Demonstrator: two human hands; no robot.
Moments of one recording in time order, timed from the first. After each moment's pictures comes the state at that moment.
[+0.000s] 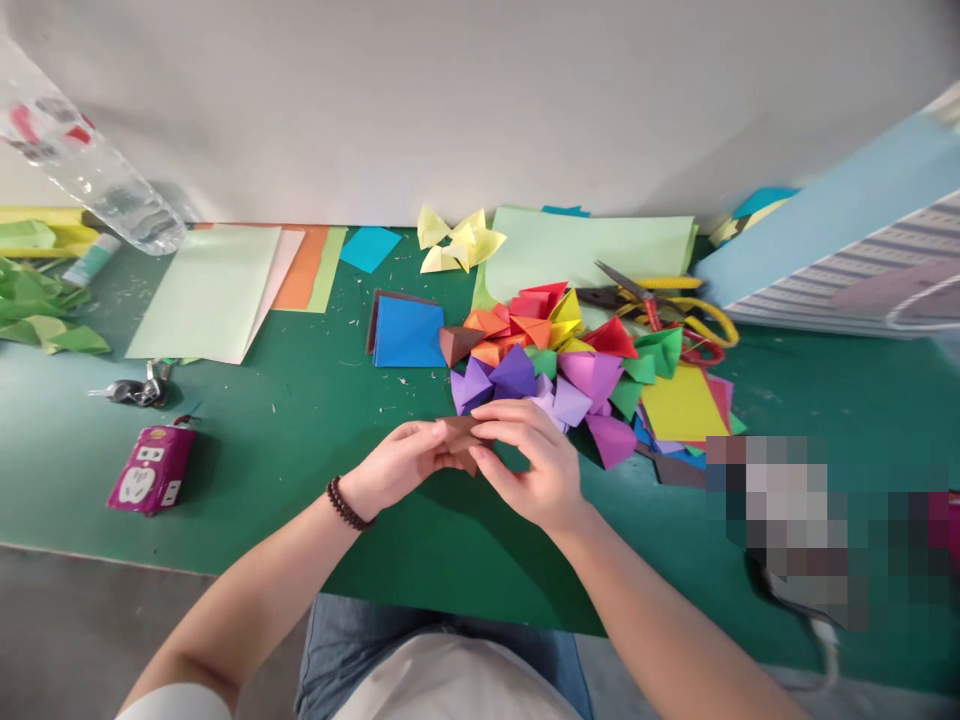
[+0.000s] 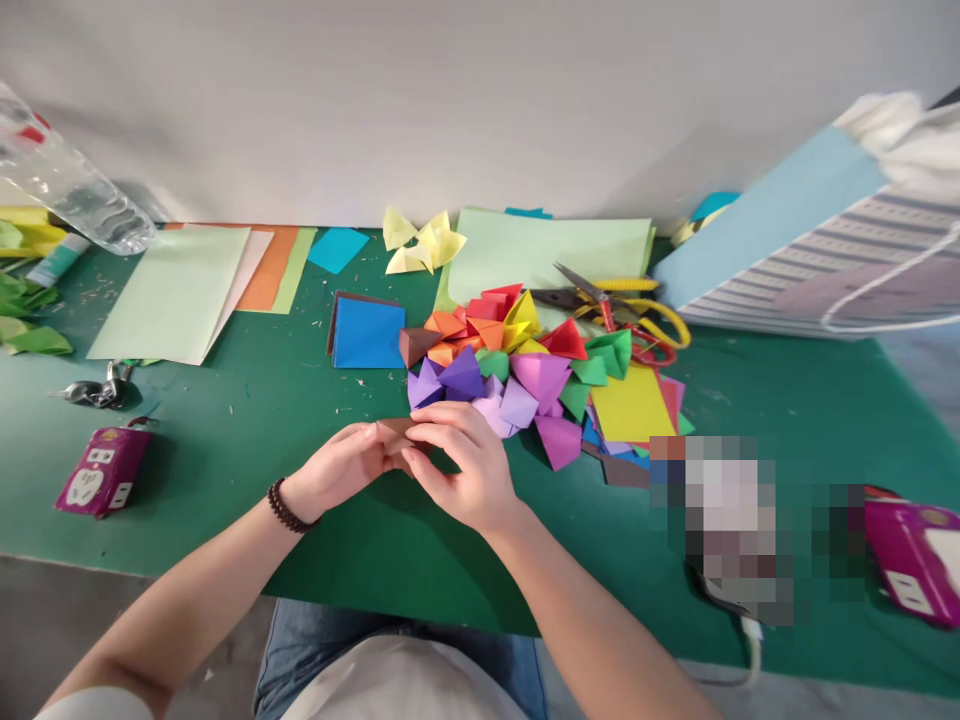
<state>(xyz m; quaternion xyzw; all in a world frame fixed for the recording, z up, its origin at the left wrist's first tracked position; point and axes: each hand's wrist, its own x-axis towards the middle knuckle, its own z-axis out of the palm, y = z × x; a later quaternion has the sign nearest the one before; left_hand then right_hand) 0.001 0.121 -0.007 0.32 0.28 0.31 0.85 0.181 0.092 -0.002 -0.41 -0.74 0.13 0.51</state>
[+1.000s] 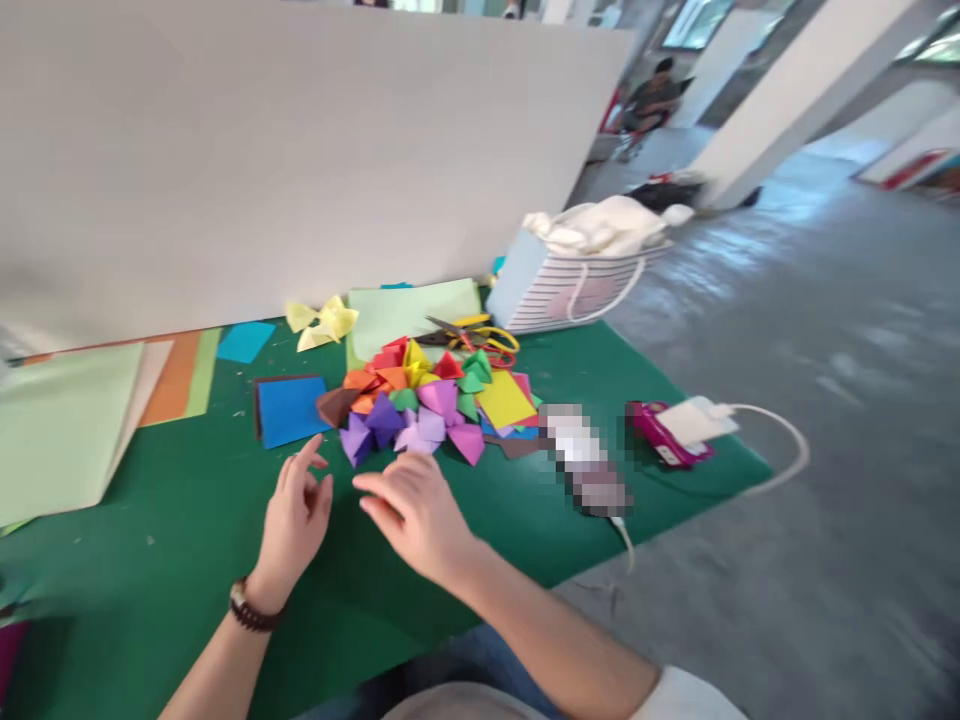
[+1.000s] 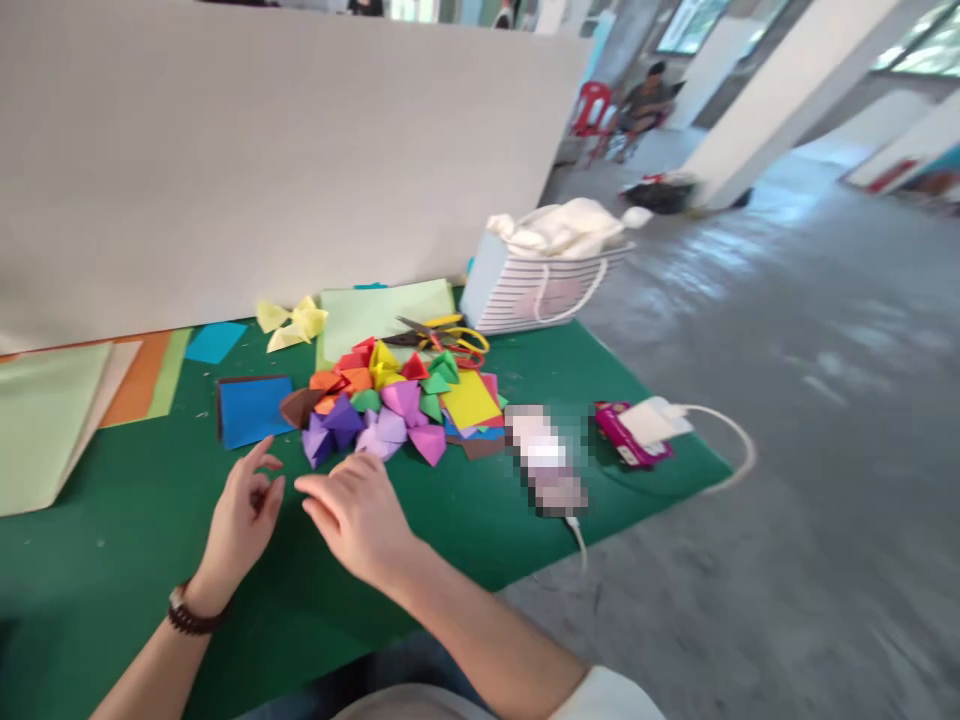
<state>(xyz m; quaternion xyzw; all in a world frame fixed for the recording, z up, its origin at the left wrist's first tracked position) -0.010 0.144 -0.012 0.64 0.47 0.41 0.45 0.171 0.073 0.021 -0.53 -0.74 0.05 0.42</state>
